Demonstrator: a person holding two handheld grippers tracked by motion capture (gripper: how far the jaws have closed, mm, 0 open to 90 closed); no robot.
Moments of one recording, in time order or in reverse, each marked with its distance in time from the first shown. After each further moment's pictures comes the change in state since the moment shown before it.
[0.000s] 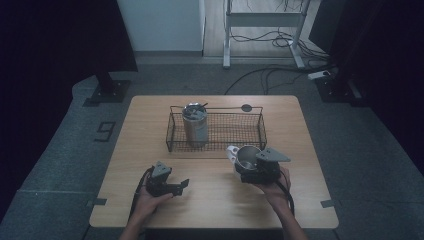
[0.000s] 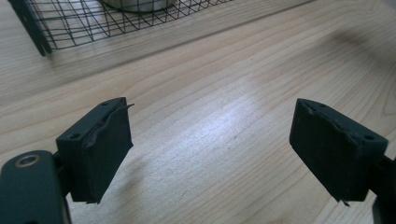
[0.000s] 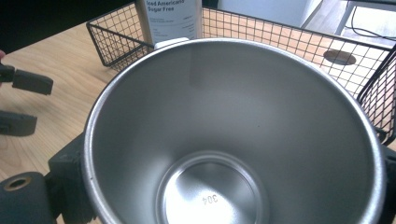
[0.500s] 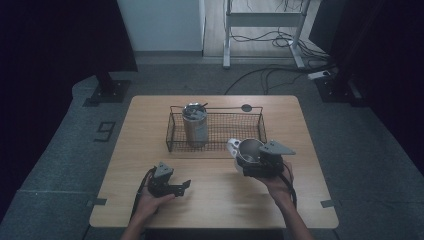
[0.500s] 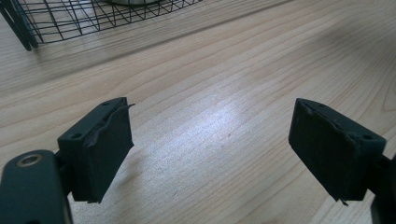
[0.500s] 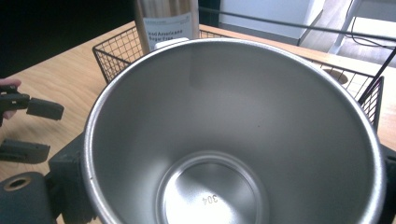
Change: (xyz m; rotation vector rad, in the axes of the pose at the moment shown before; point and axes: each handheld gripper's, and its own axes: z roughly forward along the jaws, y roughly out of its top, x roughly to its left) left arm -0.003 0.000 0.003 0.018 -0.002 0.001; right arm -0.007 0.024 -0.009 -0.033 0.011 0.003
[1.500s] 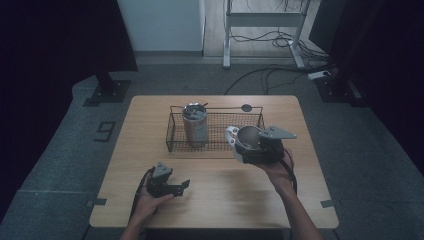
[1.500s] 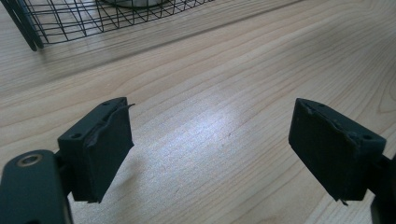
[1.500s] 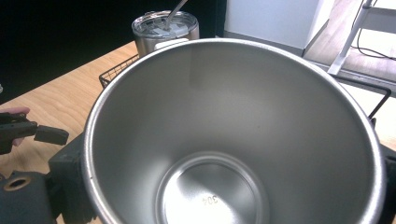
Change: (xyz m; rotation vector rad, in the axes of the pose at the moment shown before) left arm 0.001 -0.001 -0.003 -0.010 -0.001 -0.008; right arm -0.007 0.042 0.002 -0.010 0.028 -0.014
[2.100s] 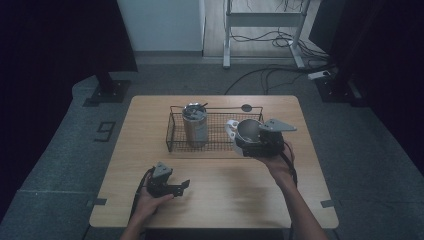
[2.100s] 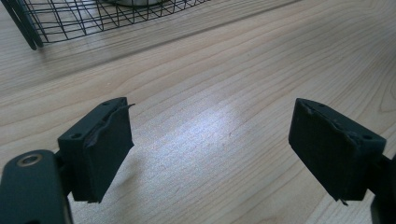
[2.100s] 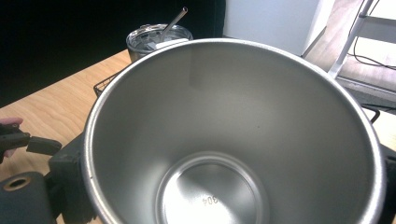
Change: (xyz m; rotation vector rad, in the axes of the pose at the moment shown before) left arm 0.000 0.000 0.000 0.003 0.000 0.000; right arm -0.008 0.017 0.004 -0.012 -0.004 -0.017
